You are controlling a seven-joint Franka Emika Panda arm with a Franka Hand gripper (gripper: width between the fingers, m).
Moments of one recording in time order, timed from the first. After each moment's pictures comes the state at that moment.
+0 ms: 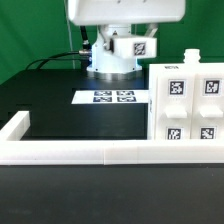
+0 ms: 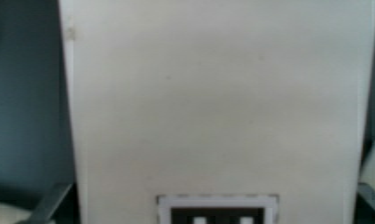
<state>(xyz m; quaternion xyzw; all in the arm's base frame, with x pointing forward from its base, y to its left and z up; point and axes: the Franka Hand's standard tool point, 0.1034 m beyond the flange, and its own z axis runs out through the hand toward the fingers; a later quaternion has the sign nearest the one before) 0.527 0.014 0.161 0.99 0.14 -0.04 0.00</state>
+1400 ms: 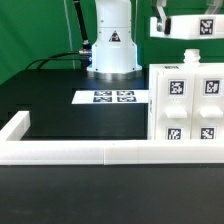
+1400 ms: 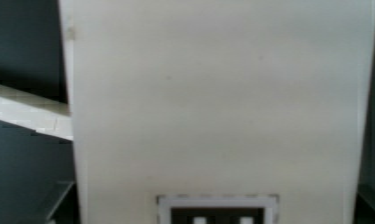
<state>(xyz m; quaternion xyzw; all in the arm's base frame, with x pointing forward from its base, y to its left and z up) 0.611 0.070 0.182 0.99 0.13 -0.03 0.01</state>
